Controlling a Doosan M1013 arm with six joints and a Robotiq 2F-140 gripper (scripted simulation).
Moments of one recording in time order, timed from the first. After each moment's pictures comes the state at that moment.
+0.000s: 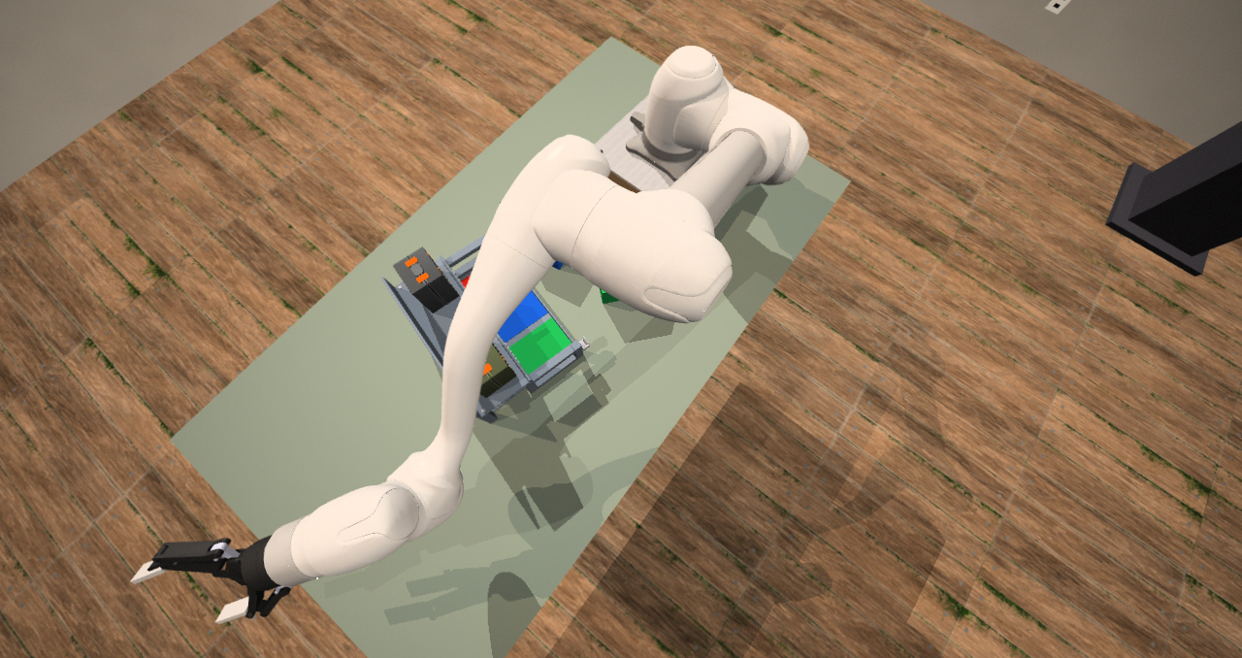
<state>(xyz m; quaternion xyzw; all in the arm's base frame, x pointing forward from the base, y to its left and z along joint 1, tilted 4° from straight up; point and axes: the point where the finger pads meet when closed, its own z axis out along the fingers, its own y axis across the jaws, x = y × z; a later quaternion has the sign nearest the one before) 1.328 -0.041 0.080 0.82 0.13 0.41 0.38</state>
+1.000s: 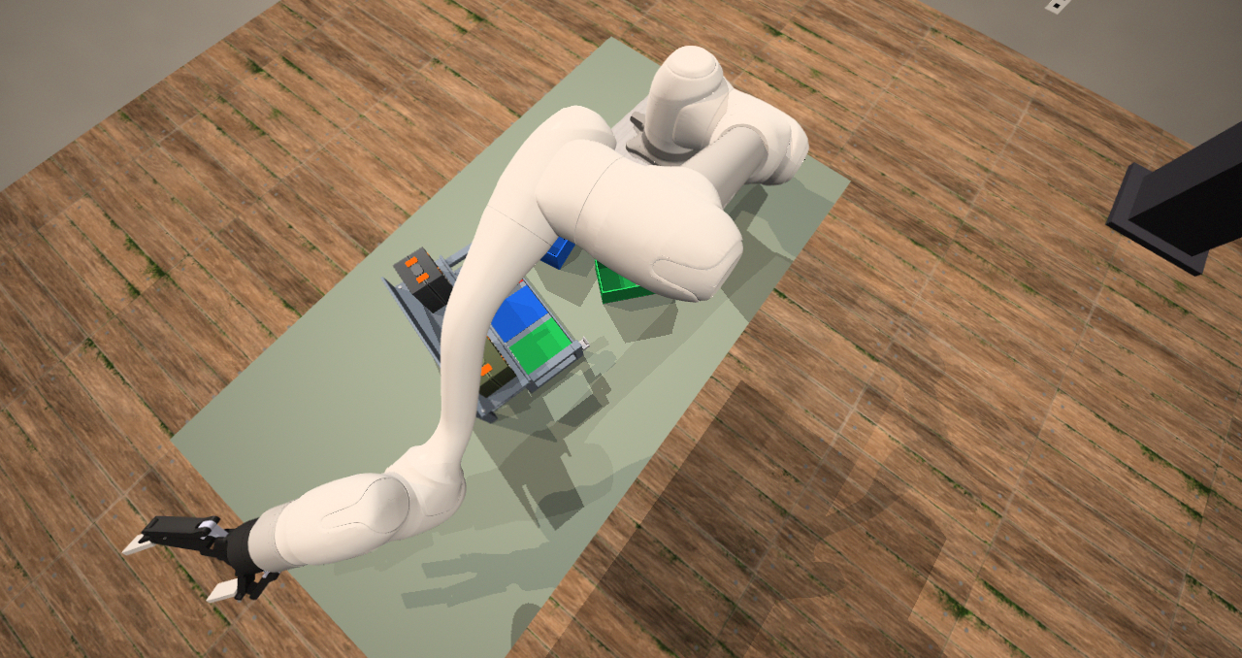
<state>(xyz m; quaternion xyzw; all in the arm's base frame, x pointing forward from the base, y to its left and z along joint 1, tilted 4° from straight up) 1.298 -0.065 0.111 0.83 0.09 0.39 0.38</state>
